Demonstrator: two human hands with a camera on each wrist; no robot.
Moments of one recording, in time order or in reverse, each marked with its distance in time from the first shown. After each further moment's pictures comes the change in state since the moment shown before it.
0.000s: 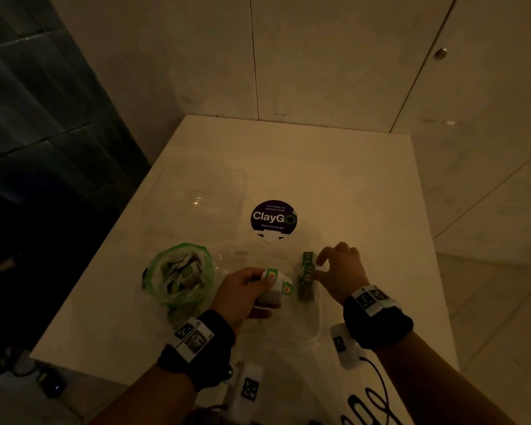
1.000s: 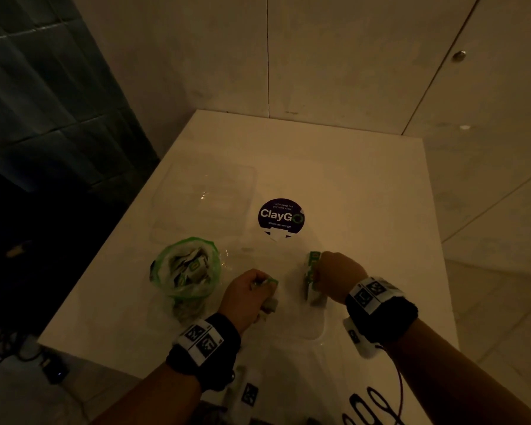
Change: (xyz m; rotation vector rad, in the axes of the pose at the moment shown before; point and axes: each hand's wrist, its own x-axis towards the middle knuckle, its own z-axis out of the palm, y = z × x) left_hand 0.004 -0.018 -0.006 0.163 0.067 0.062; right_hand 0.007 -0.020 -0.007 -0.337 -0.289 -0.143
